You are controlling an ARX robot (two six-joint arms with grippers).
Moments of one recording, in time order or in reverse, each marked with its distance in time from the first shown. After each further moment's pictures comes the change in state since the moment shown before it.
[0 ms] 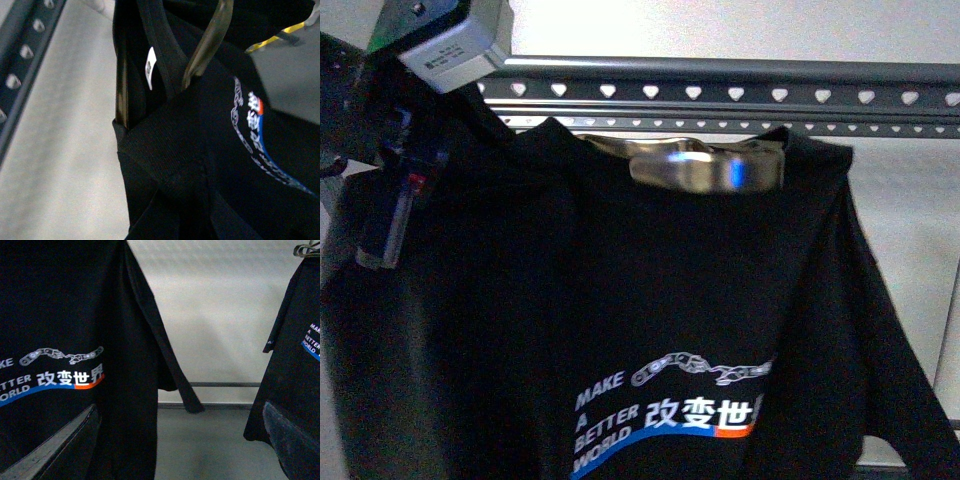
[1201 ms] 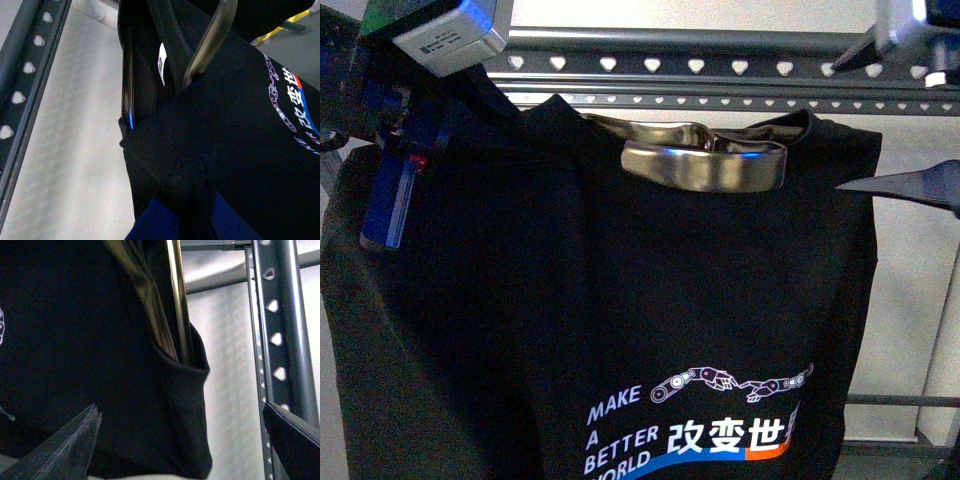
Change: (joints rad) left arm -0.010 -0.002 -0.013 0.016 -0.002 0.072; right arm 0.041 1.255 1.225 -0.315 -0.603 -1.484
